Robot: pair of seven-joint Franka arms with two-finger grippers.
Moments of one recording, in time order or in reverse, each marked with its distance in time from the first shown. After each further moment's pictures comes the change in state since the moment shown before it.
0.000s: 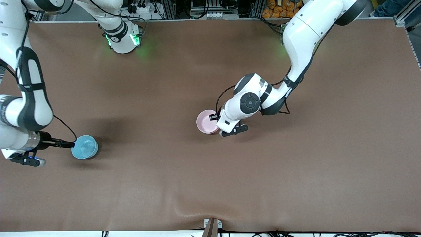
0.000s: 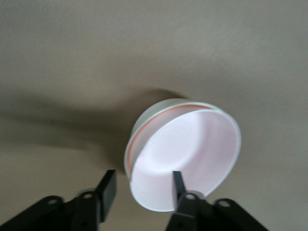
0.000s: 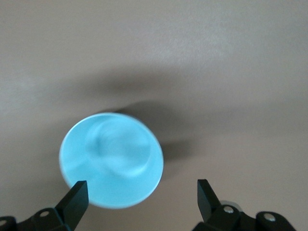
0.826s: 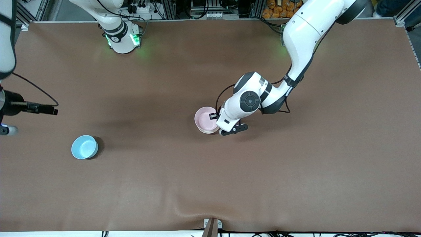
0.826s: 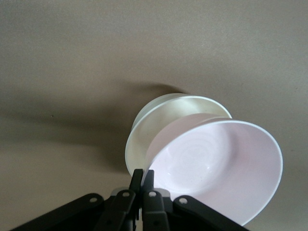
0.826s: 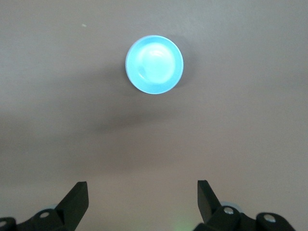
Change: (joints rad) left arm 0.001 -0.011 -0.006 -0.030 -0.001 -0.004 0.003; right arm 0.065 -0.314 0.003 0.095 0.002 -0.560 0.066
